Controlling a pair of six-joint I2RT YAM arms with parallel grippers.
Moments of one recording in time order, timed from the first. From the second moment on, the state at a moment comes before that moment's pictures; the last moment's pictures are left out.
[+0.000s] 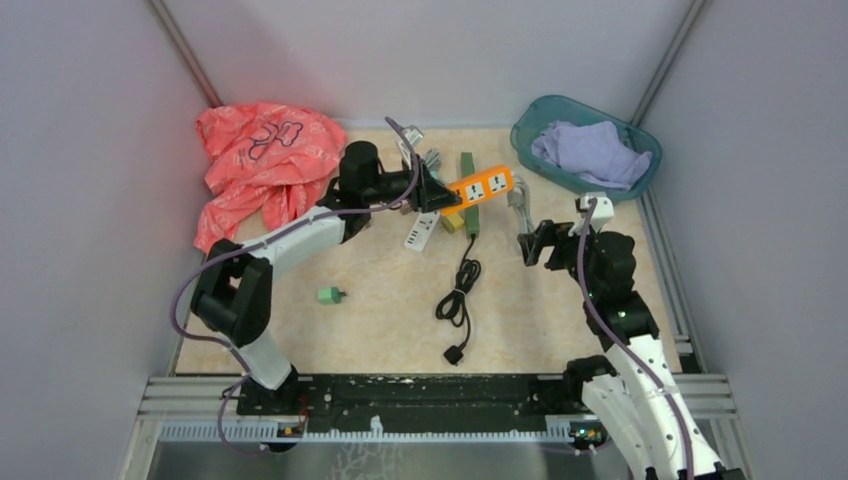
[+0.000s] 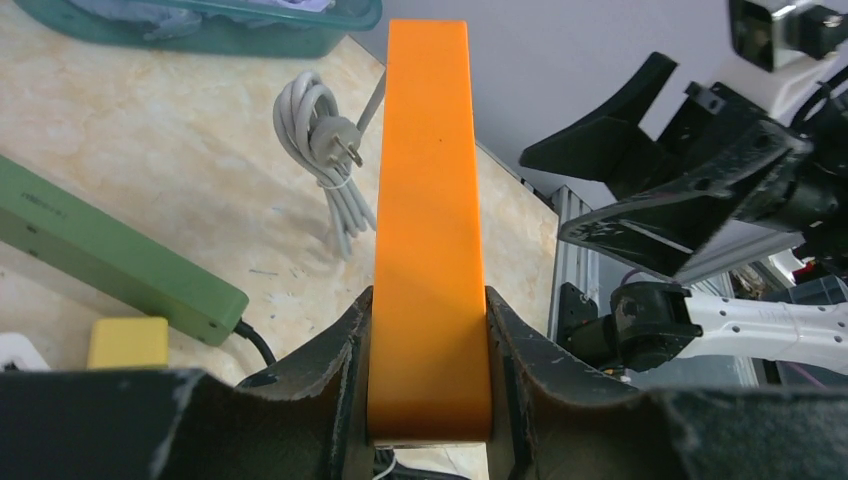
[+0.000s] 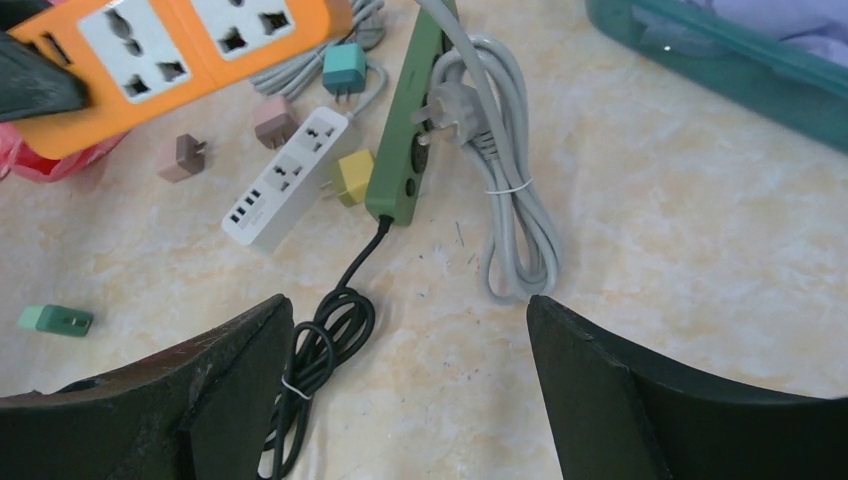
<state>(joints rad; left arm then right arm) -0.56 1.73 1.20 0.44 0.78 -0.54 0.18 0.59 0.58 -0.22 -0.14 0.23</state>
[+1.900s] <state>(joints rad) -0.36 1.18 0.96 0.05 0.63 -0.54 0.30 1.21 0.50 0.03 0.24 0.52</state>
